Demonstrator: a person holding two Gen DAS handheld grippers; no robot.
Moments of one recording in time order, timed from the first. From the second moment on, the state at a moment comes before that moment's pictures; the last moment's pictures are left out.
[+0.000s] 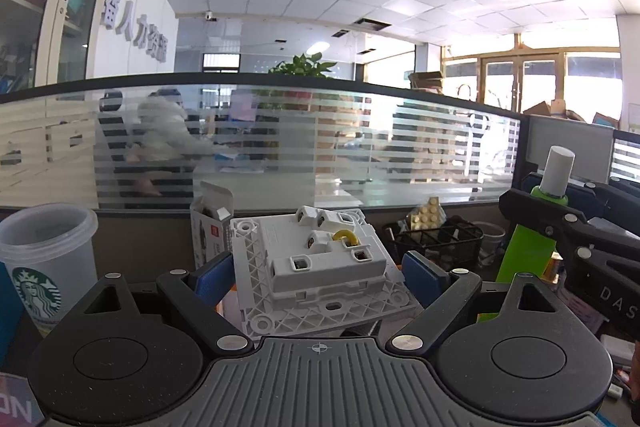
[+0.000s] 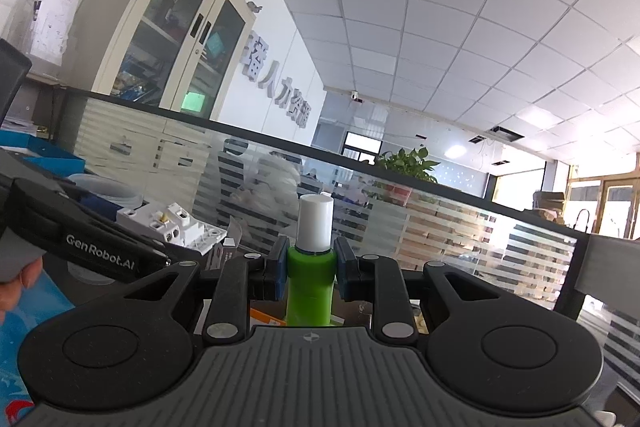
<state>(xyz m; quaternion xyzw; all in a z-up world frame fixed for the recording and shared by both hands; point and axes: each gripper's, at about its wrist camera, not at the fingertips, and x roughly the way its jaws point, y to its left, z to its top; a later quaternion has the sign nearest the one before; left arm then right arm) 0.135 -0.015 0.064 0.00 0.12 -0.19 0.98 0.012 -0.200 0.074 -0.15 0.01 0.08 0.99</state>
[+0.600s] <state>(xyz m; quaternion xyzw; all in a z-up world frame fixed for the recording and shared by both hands) 0.170 -0.021 0.036 -0.02 0.15 -0.17 0.97 0.061 -0.207 0.066 -0.10 0.02 0.08 0.99</state>
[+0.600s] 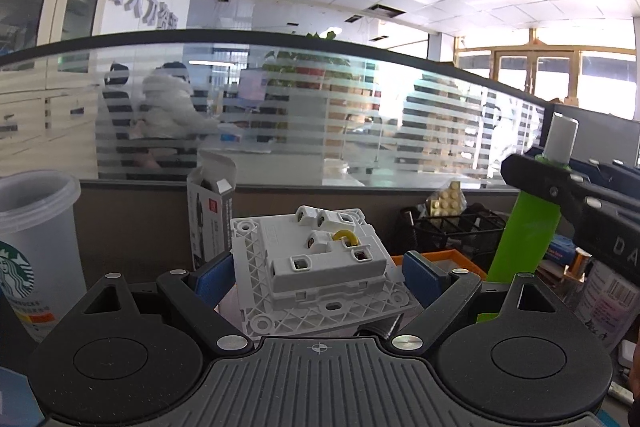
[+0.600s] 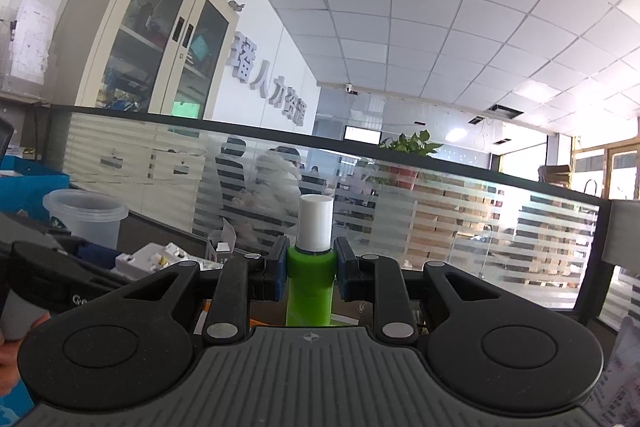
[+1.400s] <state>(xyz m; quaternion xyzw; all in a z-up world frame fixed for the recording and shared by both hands) 0.198 -0.027 0.021 -0.01 0.18 -0.16 0.97 0.126 -0.208 0.070 -0.03 0.03 0.09 0.99</state>
